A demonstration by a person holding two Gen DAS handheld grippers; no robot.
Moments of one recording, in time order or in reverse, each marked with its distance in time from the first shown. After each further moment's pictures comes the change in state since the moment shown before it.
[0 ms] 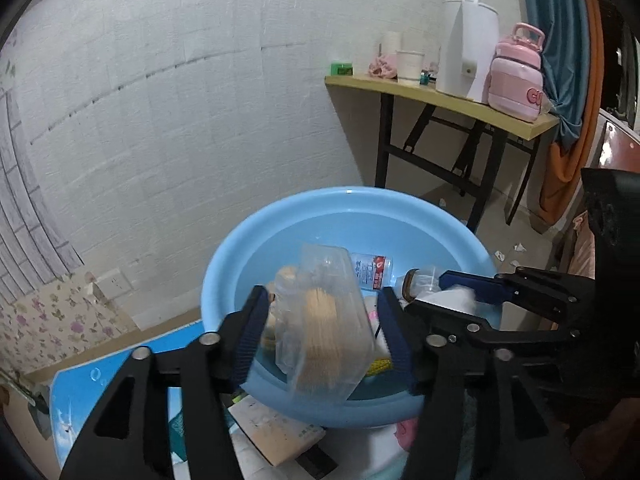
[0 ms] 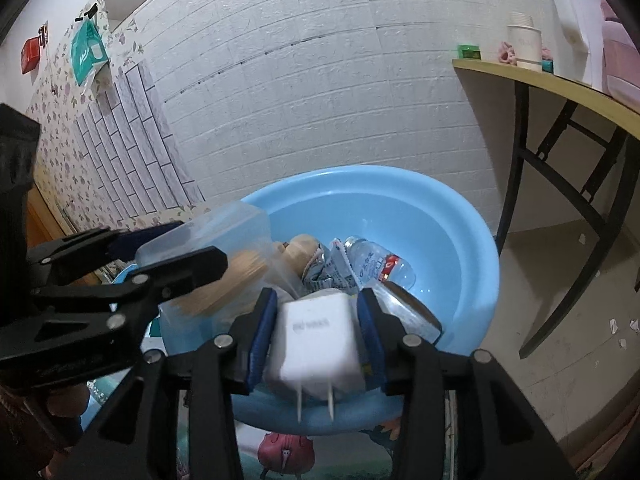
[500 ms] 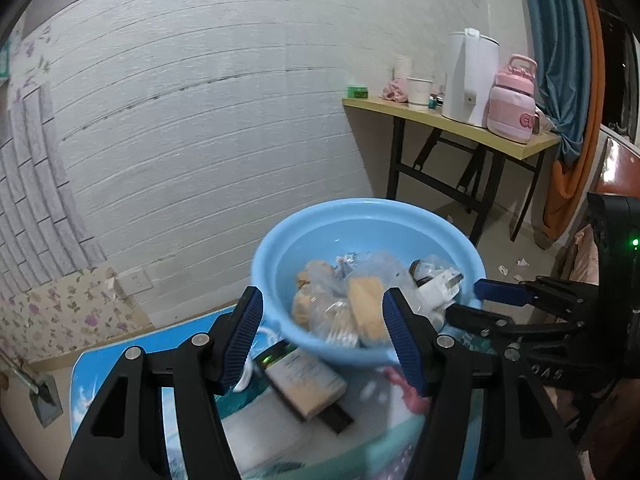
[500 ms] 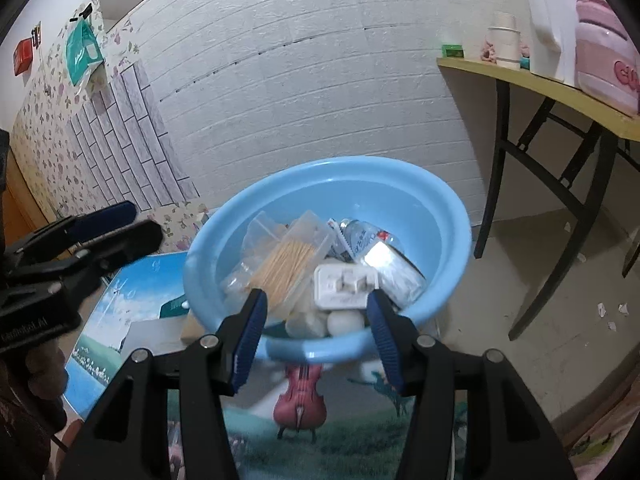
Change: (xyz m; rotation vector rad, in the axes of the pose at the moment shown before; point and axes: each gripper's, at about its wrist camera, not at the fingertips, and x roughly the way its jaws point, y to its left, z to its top) left arm -0.064 0.023 -0.023 -0.050 -0.054 0.040; right arm -0.039 0.016 -0.019 0.020 0.015 -0.052
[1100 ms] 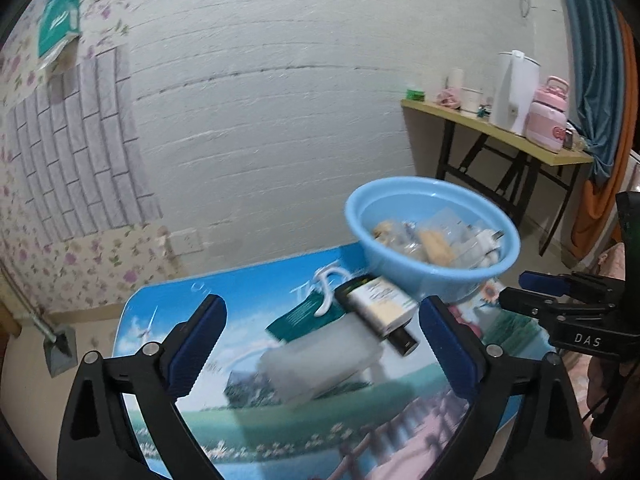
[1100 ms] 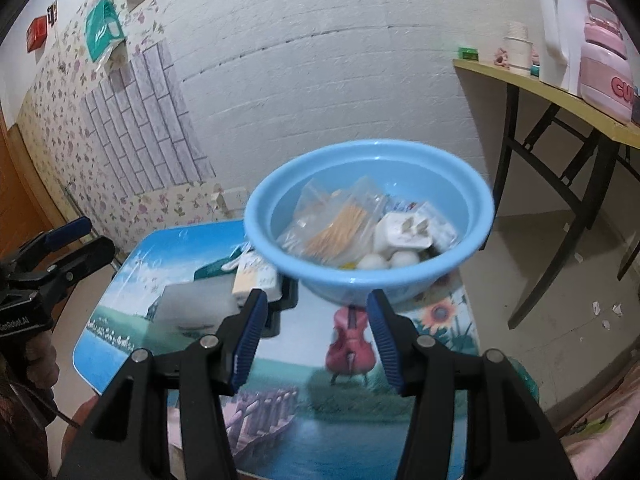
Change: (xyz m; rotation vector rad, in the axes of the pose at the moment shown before) left arm -0.070 0.062 -0.068 -0.119 0.006 0.130; right arm -0.029 0.052 -0.031 -0.050 0.043 0.003
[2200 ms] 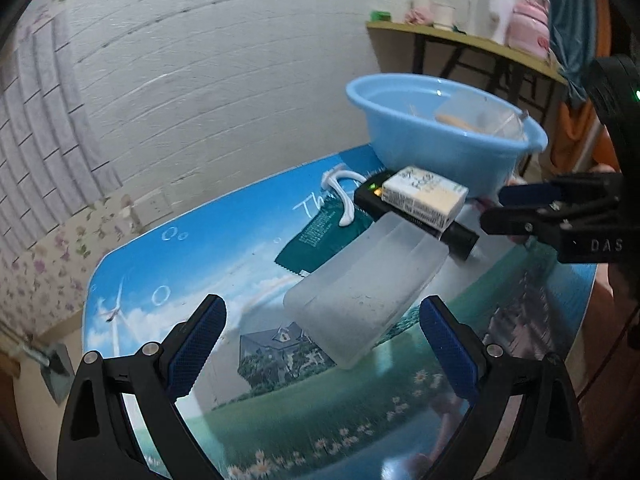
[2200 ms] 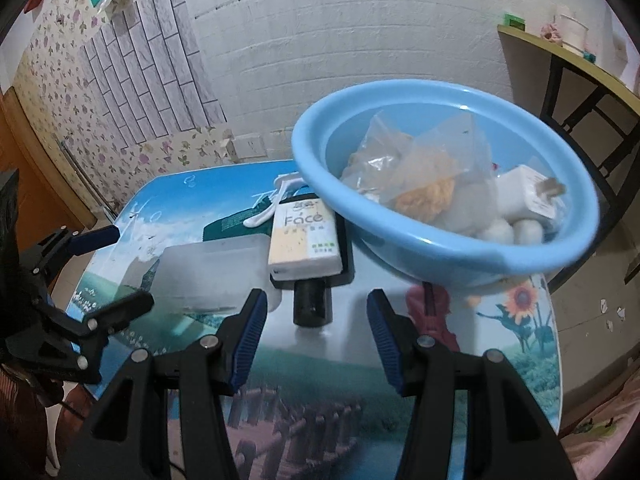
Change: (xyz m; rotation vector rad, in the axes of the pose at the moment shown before) left arm 0.088 0.036 -0.052 0.185 0.207 -0.135; right arm 0.080 0.052 -0.009 -0.056 0.176 0.001
